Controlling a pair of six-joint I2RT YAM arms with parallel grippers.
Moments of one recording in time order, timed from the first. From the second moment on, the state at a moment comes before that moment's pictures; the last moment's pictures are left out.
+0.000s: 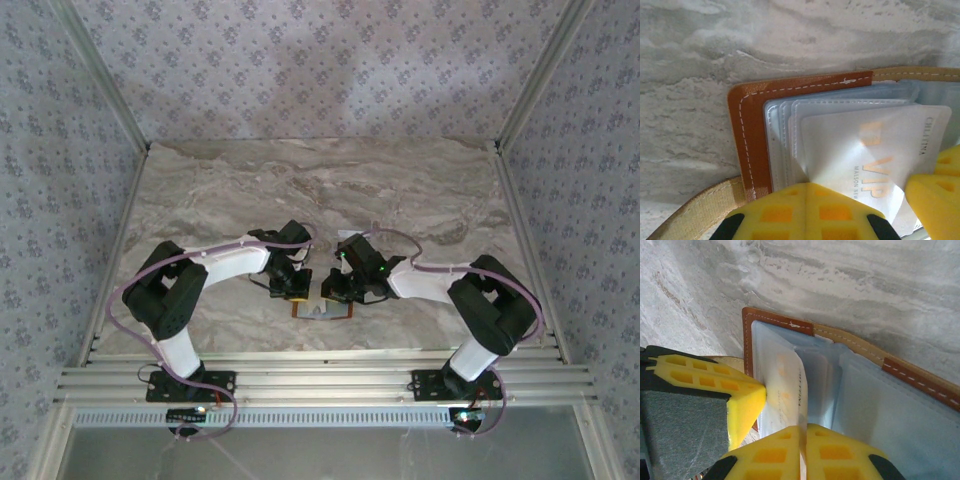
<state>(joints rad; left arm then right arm) -0.73 1.74 1.03 -0.67 0.32 -0.64 0.77 1.62 0.76 -0.09 -0.42 0.92</state>
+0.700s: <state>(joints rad) -0.73 1.75 1.03 -0.67 0.33 -0.64 0.74 1.48 0.76 -0.28 -0.35 0.86</state>
